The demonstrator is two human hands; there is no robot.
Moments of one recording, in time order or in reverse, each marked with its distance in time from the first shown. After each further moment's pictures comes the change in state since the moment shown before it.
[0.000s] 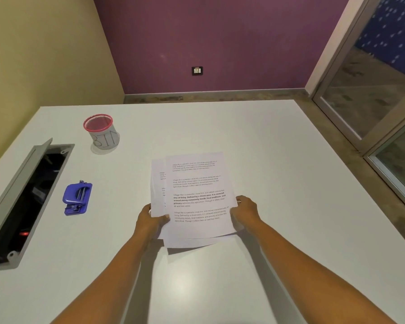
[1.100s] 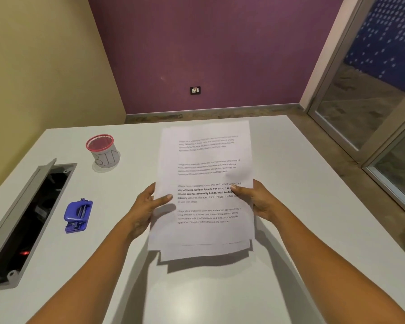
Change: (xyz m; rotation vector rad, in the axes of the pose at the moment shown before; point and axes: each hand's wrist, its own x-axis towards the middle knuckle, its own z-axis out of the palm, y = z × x) left_hand -0.010 0.075 -0.004 -0.205 -0.434 0.317; right_hand -0.004 -0.035 -0.080 0.749 -0.447 -0.298
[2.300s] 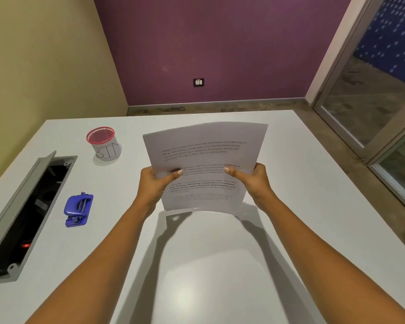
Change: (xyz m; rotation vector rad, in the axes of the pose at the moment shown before) left_hand 0.024 0.023 0.023 0.170 0.198 0.387; right_hand 0.016 -0.017 0.027 -0.142 0.221 -0.314
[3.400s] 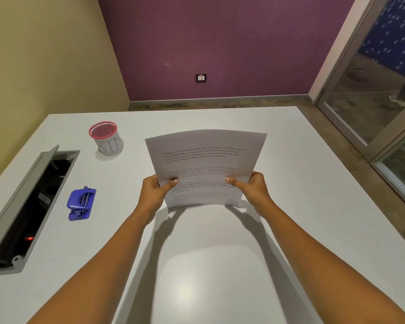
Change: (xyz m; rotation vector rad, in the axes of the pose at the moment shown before) left_hand -0.014 -0.032 -0.011 0.051 0.020 -0.118; right_hand -0.009 0.027 0.003 -0.090 0.037 0.063
